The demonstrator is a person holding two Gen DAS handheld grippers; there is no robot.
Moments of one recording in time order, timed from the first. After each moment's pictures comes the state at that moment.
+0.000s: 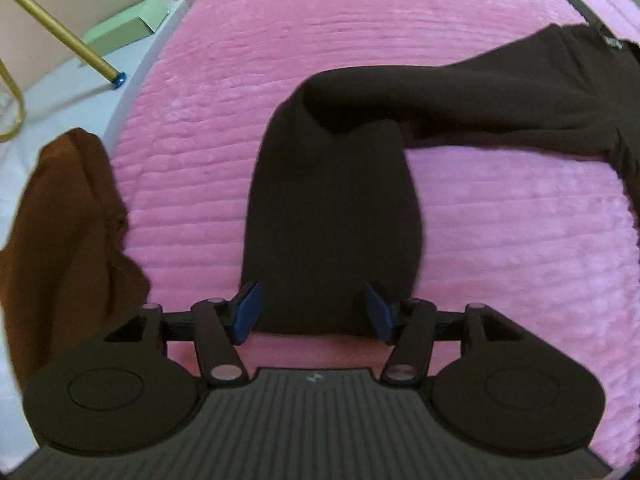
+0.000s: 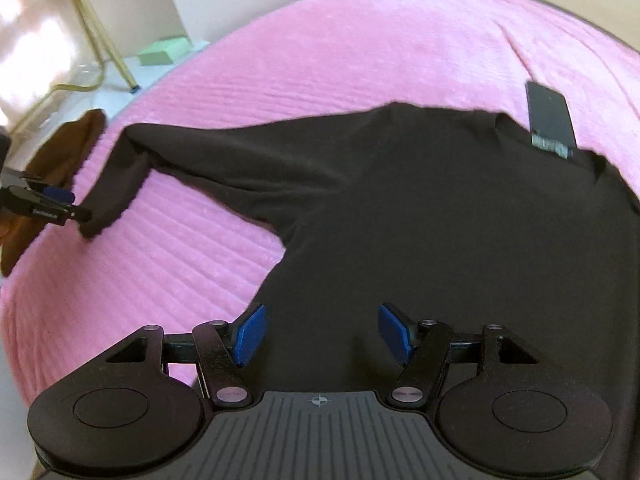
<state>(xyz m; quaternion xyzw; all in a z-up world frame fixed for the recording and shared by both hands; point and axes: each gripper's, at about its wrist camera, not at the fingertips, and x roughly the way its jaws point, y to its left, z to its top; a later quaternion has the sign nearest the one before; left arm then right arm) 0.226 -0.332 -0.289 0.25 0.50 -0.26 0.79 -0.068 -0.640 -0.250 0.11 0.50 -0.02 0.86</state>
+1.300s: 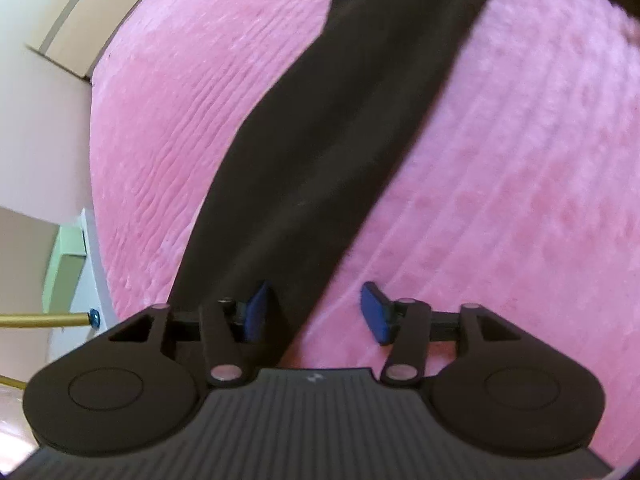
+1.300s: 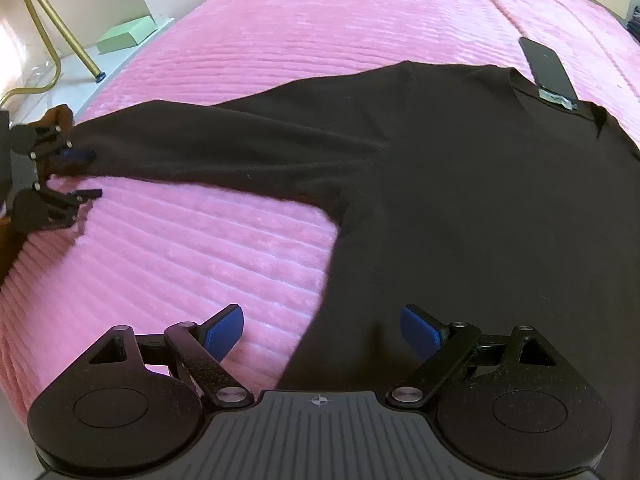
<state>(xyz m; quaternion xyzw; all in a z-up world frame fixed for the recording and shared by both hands) 0.239 -0.357 -0.336 0.55 0.28 -0.43 0.66 -0.041 -0.588 -0.262 0.13 0.53 -0.09 0.83</state>
